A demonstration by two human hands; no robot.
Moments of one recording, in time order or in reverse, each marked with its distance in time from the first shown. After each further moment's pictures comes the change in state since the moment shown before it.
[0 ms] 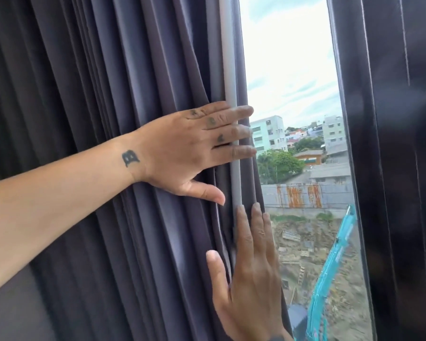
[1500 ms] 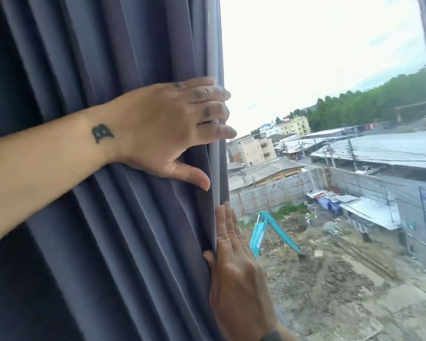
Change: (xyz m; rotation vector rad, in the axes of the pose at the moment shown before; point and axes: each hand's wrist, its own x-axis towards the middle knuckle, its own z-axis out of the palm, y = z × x) left_hand 0.272 0.022 -0.125 -0.103 0.342 0.113; right_hand 0.037 0.101 -0.249 -0.398 0.208 -0.098
